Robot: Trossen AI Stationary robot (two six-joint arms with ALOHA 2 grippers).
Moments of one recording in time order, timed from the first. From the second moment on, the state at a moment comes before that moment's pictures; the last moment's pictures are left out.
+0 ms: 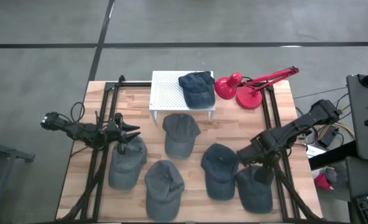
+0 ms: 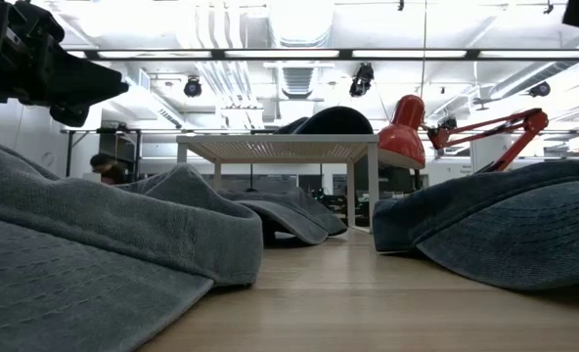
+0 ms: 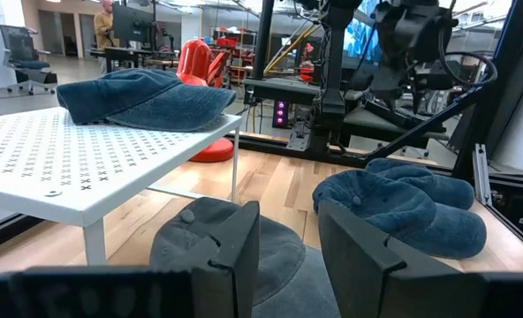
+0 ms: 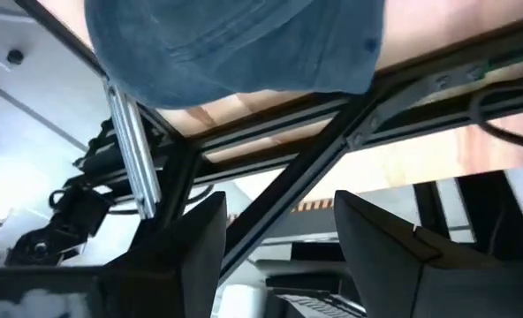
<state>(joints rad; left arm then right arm) -0.36 0.04 0.04 -0.04 -0.57 -0.10 0.47 1.38 1.15 -1.52 -0.58 0.95</state>
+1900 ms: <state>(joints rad) -0.36 0.04 0.04 -0.04 -0.57 -0.11 0.59 1.59 0.94 -1.03 -0.51 0.91</state>
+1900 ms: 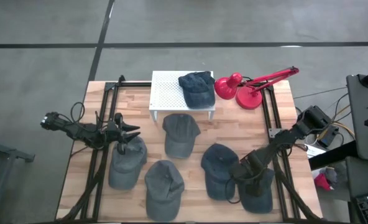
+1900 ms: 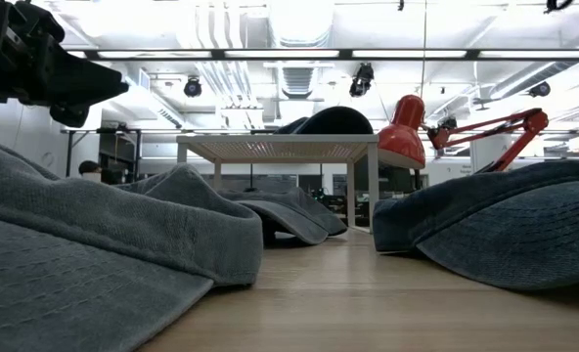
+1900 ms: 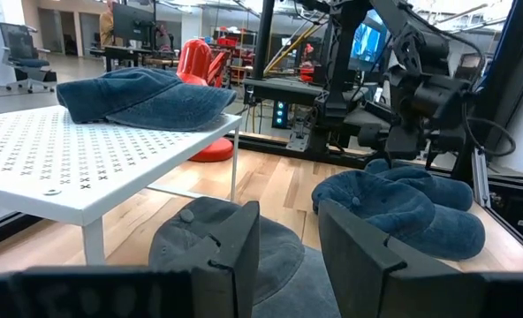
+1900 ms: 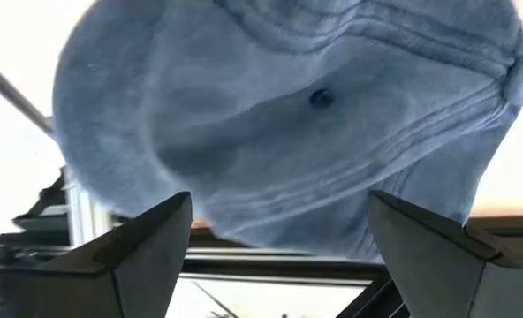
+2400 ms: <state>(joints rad) -0.36 0.04 0.04 -0.03 -0.57 -0.11 0.59 1.78 0.94 -0.96 -0.51 0.88</state>
